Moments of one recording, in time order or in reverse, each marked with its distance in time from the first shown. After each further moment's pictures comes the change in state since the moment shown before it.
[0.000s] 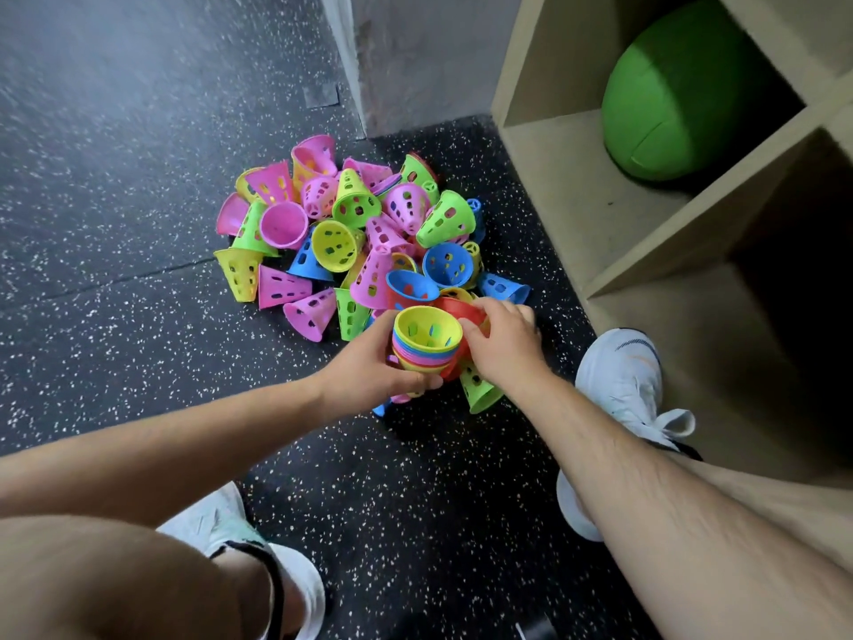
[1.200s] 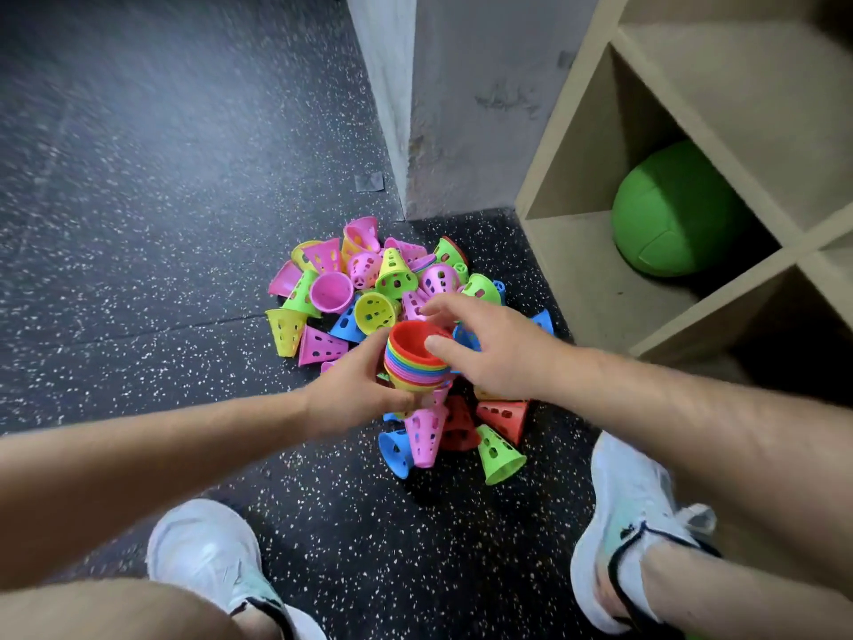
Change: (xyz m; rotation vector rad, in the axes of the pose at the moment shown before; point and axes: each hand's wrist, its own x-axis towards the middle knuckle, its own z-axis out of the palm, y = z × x) left_hand -0.013 0.034 -0.069 -0.078 0.013 0.071; right_hand -0.004 -0.119 -0.100 0.019 -0.264 -0.600
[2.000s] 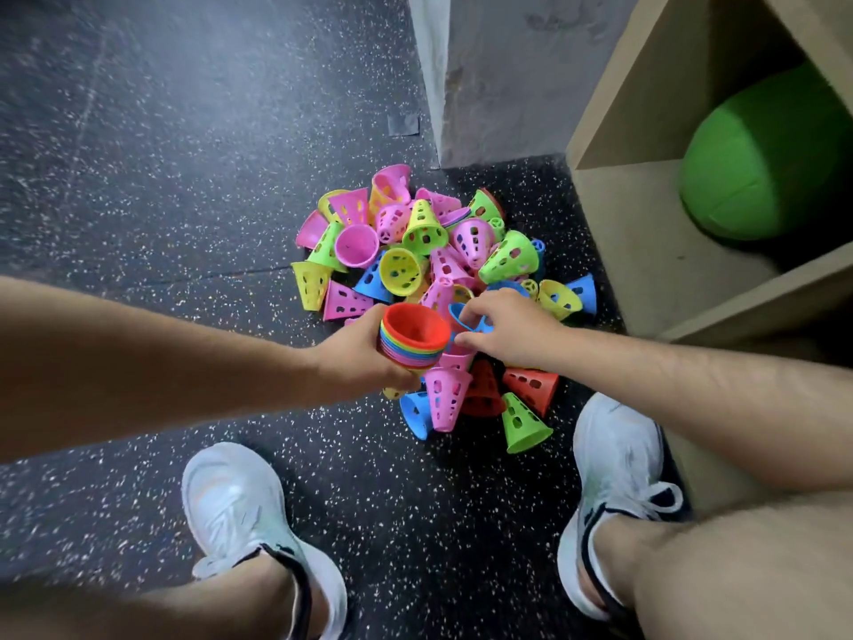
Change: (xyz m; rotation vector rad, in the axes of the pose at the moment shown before) left_hand -0.006 -0.006 -0.010 0.224 0.097 -0.270; right_hand 0.041 0.084 0.055 -0.183 -0.139 0.084
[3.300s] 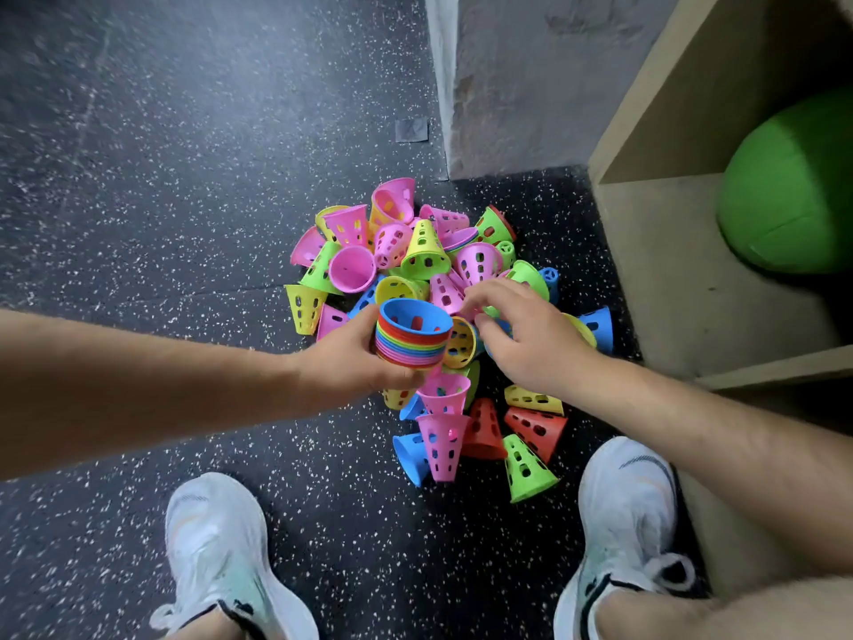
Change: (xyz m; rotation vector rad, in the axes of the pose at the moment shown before) left_hand 0.039 0.025 -0.015 -0.232 -0.010 -0.030; right_hand 0.017 0.009 -0.035 0.293 0.204 -0.164
